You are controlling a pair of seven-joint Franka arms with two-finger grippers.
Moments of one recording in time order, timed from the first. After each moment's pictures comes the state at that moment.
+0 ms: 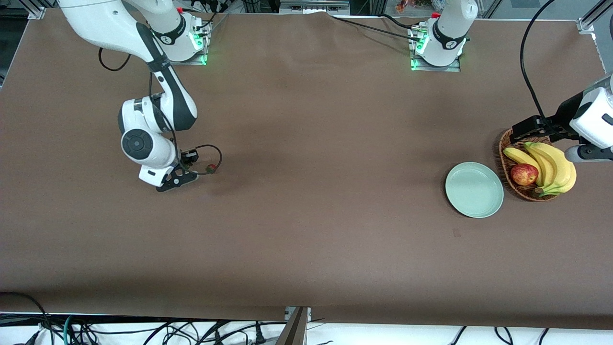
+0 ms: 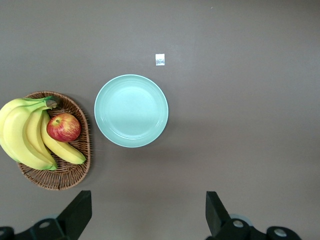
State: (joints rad) left arm 0.03 0.13 -0.03 -1.52 -0.04 1.56 -0.08; right arm 0.28 0.43 -0.04 -1.96 0.00 2.19 -0.14
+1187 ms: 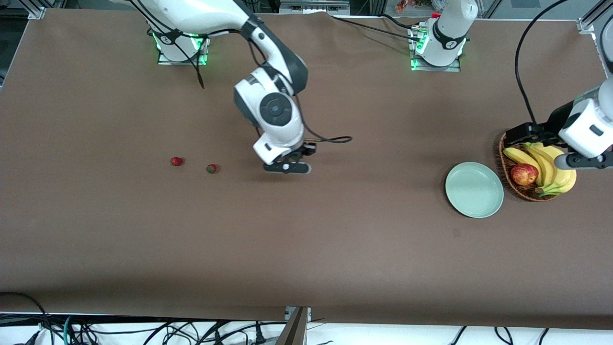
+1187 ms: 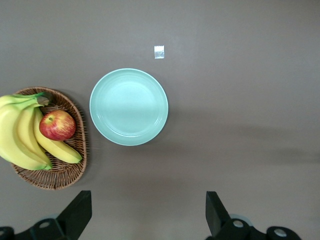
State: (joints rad) left arm 0.02 0.20 -0.03 -1.51 -0.04 1.56 -0.08; right arm 0.70 0.71 0.09 -1.38 0.06 2.12 0.87
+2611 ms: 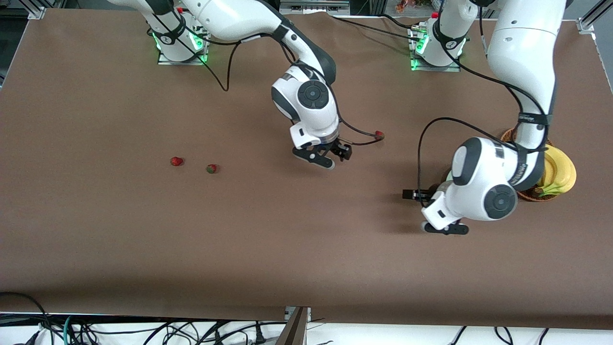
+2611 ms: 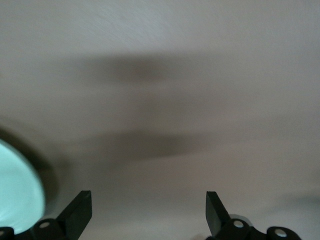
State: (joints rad) left arm -0.18 0.70 -0.05 -1.42 -0.16 1.84 -0.10; right arm 0.81 0.80 0.03 -1.28 0.06 2.17 1.19
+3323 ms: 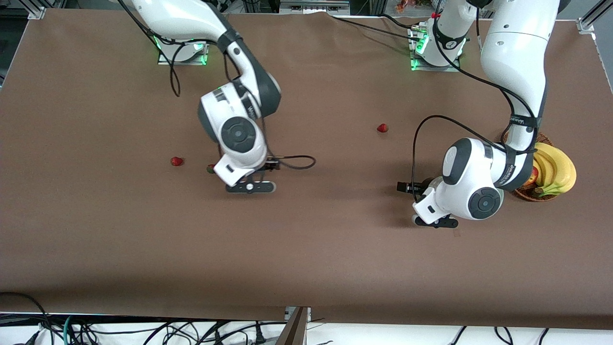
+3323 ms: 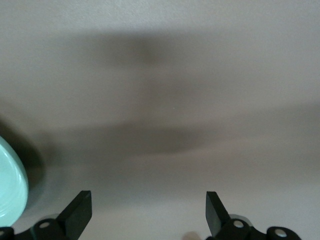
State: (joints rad) left arm -0.19 0.71 -0.04 -1.44 -0.16 1.79 -0.10; right arm 0.65 0.63 -0.14 -1.45 0.06 1.90 0.42
